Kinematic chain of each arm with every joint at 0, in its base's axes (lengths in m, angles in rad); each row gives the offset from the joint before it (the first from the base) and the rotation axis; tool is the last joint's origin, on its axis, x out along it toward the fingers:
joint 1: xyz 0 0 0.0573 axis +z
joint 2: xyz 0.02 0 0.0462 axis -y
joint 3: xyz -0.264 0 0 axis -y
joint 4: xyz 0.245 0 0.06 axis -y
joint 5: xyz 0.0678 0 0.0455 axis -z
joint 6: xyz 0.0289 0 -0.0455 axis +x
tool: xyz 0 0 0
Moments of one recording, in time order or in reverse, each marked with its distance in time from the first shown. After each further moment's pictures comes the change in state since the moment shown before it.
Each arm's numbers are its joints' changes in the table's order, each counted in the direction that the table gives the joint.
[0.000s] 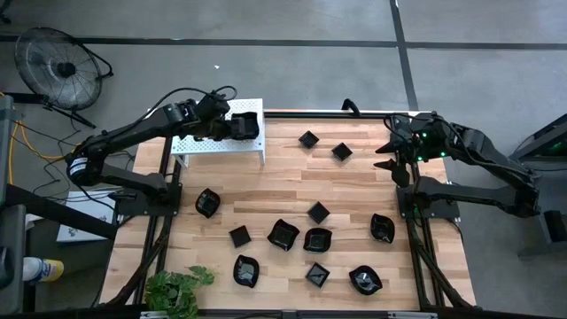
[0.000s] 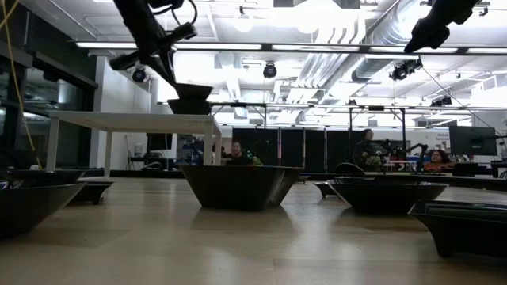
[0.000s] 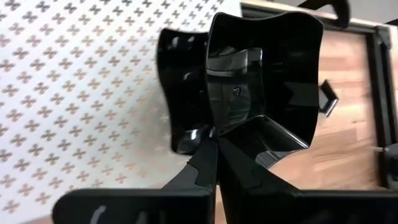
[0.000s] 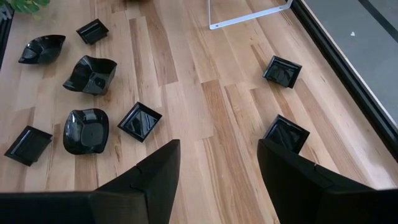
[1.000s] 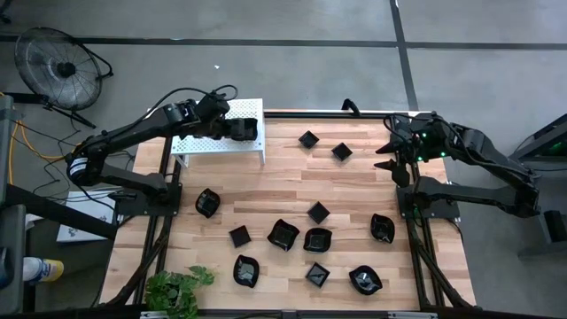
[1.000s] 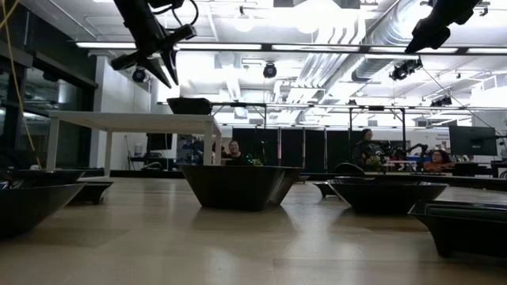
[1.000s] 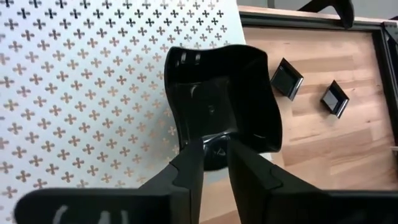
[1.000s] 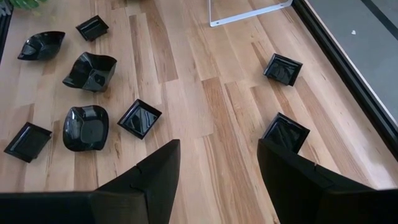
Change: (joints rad) left arm 0.000 0.000 0.000 0.014 -0.049 0.084; right arm 0.000 0.000 0.000 -0.010 0.000 -0.008
